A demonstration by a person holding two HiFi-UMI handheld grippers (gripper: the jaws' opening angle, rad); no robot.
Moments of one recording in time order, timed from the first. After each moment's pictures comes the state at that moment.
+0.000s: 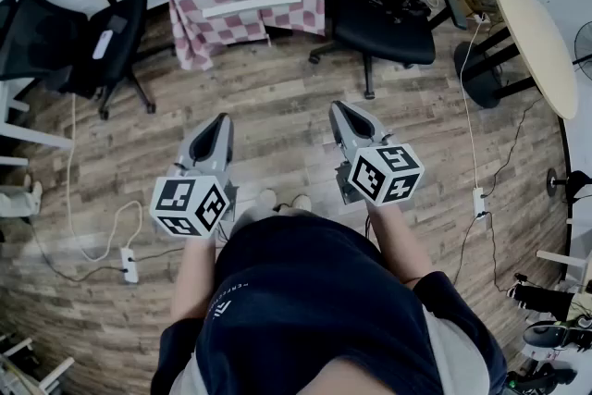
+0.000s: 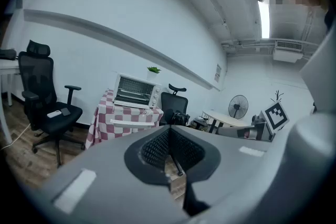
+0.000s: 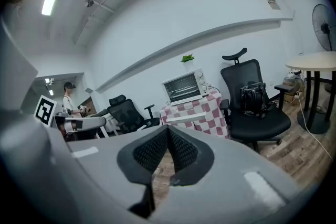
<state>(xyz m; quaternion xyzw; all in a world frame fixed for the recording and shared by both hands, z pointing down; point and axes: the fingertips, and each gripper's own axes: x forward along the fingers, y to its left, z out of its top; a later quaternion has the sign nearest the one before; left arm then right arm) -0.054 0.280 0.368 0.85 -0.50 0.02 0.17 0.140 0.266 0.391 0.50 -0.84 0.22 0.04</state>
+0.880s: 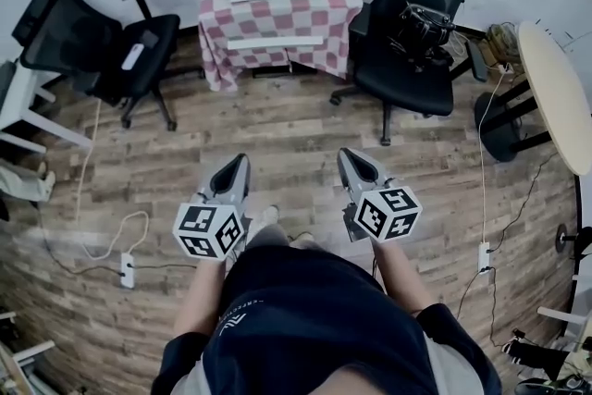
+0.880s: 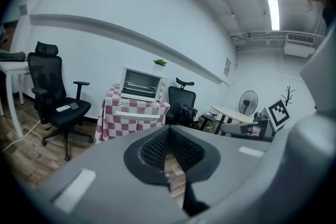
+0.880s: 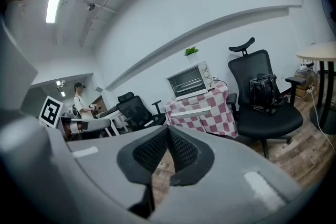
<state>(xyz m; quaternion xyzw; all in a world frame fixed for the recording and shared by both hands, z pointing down) -0.028 0.276 0.404 0.82 -0.53 0.05 0.20 0.164 0.251 0.423 0.45 -0.86 0.24 0.05</state>
